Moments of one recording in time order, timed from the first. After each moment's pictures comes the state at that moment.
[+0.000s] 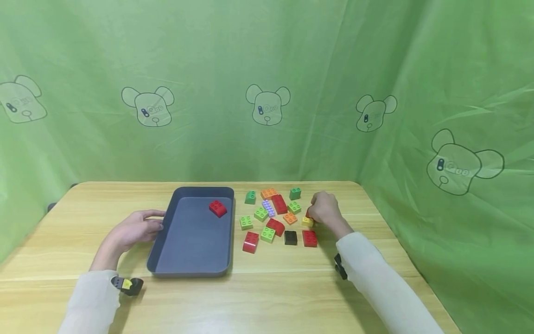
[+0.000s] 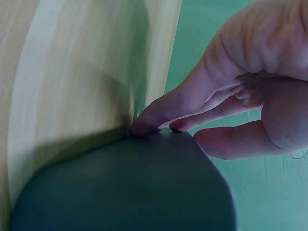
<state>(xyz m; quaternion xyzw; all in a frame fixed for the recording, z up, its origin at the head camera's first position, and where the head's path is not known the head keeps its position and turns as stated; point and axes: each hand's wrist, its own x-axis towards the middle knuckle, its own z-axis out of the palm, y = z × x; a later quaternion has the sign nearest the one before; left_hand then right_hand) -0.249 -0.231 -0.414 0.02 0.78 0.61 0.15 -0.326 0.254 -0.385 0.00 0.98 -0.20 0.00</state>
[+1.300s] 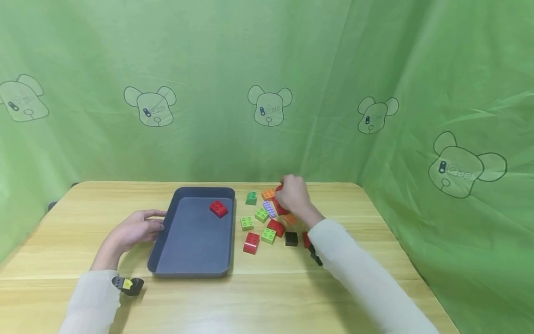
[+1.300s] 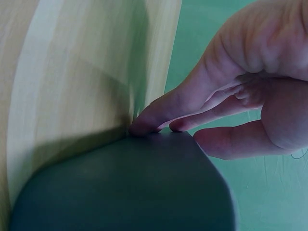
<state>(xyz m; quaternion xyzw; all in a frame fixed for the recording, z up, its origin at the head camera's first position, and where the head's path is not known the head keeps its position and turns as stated) -0.252 -0.233 -0.418 0.02 0.78 0.61 0.15 -0.328 0.163 -0.348 -0.08 0.97 -0.21 -0.08</state>
